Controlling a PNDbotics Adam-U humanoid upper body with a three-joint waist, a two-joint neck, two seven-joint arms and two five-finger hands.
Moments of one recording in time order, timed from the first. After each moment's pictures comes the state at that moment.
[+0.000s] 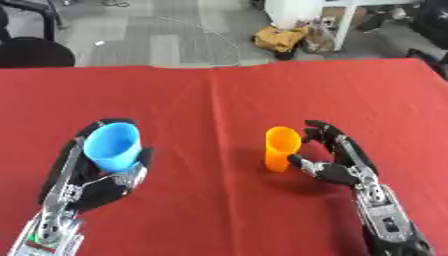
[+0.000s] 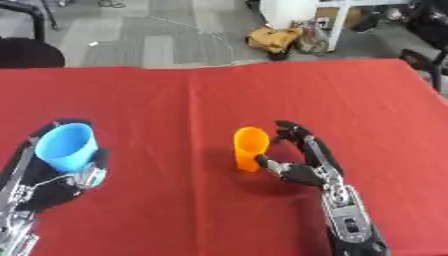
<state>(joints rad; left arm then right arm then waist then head) -0.45 0.23 -0.24 -1.66 0.04 -0.12 0.03 -0.54 -0.13 -0.21 -1.21 0.25 -0.34 0.25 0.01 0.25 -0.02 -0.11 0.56</state>
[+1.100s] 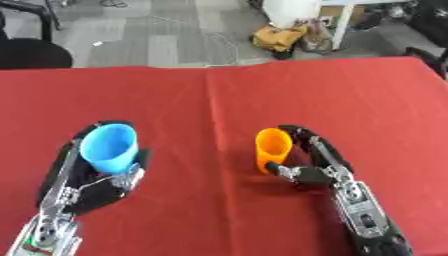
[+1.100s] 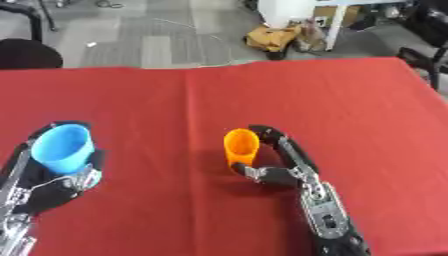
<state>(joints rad) -0.44 0.22 -0.24 -1.66 0.04 -0.12 0.02 -0.57 -0.09 -0.17 -1.18 0.30 -0.36 0.30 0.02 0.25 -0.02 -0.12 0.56</state>
